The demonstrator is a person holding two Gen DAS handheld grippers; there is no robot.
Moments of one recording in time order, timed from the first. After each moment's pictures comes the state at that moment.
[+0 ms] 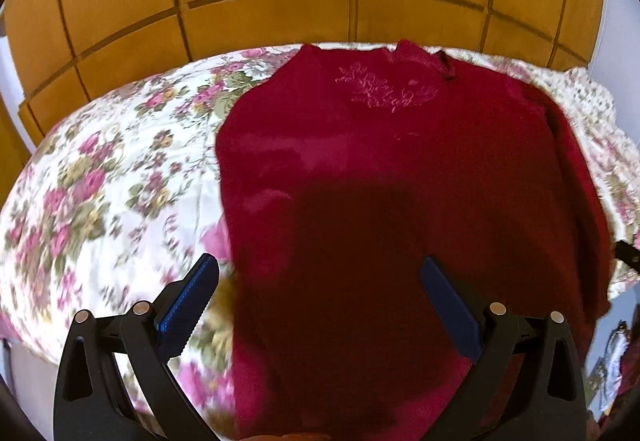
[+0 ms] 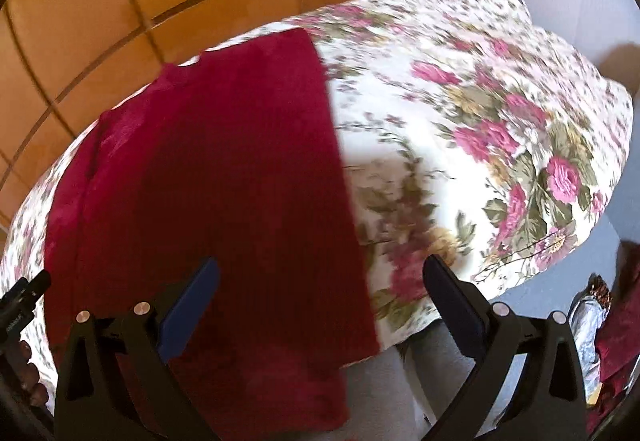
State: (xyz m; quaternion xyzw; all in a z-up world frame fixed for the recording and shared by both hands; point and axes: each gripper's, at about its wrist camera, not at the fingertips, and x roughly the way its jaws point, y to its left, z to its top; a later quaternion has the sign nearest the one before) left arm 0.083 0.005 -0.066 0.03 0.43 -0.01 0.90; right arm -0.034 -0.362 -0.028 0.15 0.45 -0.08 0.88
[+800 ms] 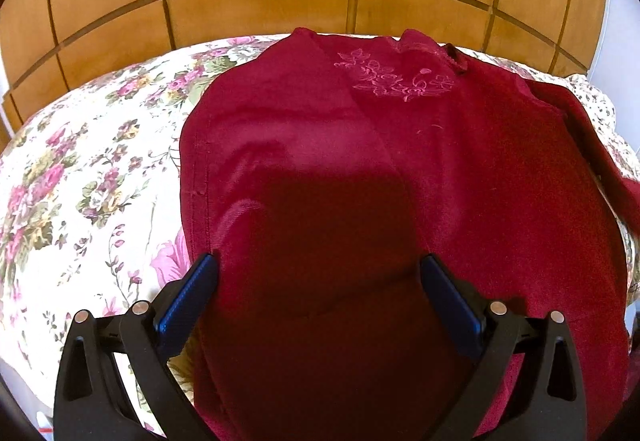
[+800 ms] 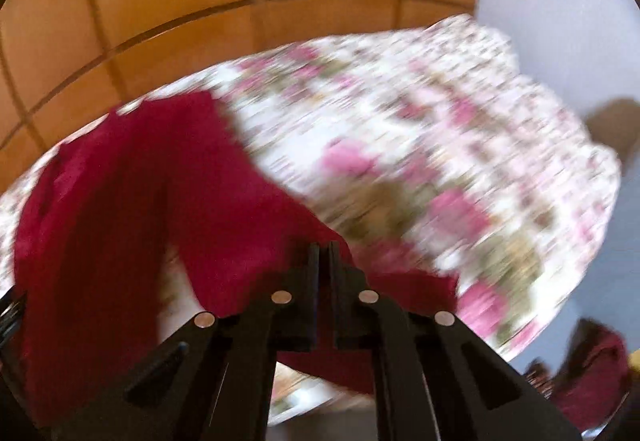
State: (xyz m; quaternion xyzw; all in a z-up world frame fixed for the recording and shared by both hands) left arm 0.114 0.014 -0.102 0.00 0.41 -0.03 0.91; right arm 0.007 -0.483 0.015 0.07 0.41 -0.12 0.90
